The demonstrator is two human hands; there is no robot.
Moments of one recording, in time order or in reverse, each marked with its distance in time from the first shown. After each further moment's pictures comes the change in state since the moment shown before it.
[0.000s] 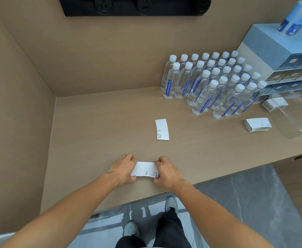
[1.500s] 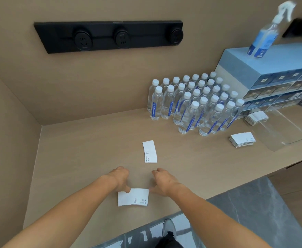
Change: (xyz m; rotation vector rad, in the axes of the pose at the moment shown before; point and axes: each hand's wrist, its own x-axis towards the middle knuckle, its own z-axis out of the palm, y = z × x) left_hand 0.061 0.017 -0.062 0.016 -0.312 -0.130; right_hand 0.032 0.034 -0.055 0.089 -0.112 0.084
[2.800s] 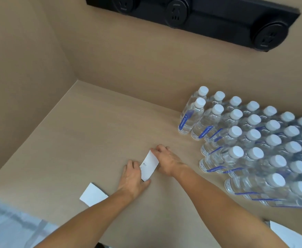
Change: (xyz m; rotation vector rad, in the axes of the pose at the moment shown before) left_hand 0.108 0.123 0.013 -0.767 0.533 -0.586; right_hand 0.195 0.060 -0.097 -0.395 -0.159 -0.593
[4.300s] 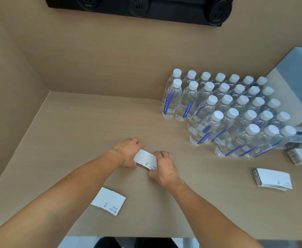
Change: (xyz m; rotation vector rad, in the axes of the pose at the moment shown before) left_hand 0.063 -0.003 -0.068 0.668 -0.256 0.639; right_hand -0.062 -0.058 0.074 0.340 0.390 0.437
